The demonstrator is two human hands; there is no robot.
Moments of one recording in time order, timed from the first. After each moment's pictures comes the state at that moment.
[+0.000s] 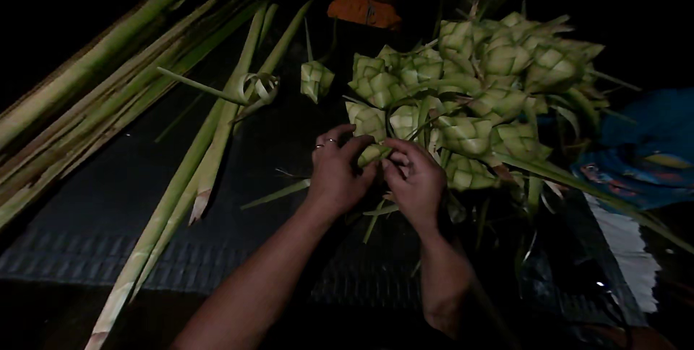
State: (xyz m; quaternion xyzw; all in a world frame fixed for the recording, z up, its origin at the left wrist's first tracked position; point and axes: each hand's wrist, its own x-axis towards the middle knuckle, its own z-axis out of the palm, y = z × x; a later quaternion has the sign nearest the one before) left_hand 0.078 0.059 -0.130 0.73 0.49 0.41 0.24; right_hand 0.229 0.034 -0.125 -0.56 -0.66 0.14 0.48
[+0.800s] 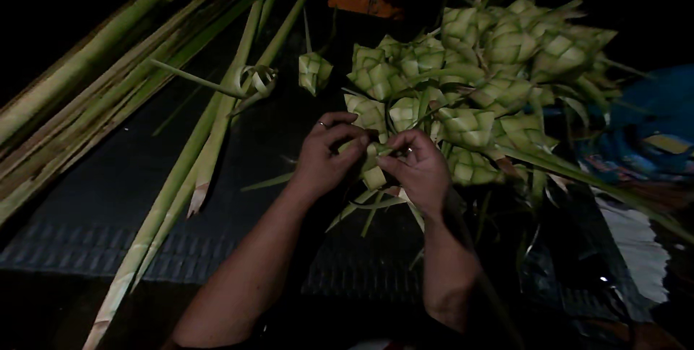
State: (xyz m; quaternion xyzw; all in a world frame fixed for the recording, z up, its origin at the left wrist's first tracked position) left_hand 0.059 0.071 -0.126 0.69 0.39 0.49 0.36; right_hand 0.254 0.043 -0.125 -0.42 -0.66 0.36 0.52
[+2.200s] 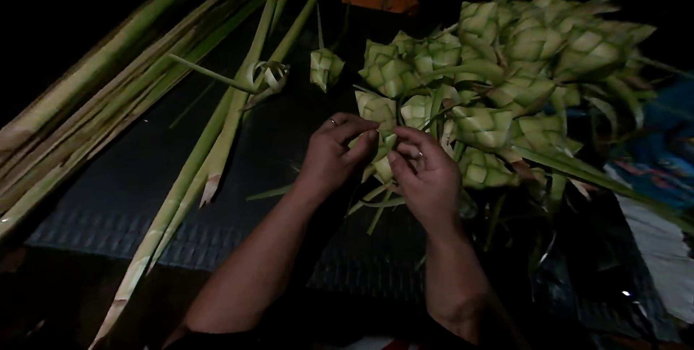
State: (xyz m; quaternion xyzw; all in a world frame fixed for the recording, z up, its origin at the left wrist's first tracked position) left_hand 0.059 0.068 -0.123 0.72 0.40 0.50 0.28; right_hand 0.233 0.025 -0.115 -0.50 -0.67 0.21 0.51
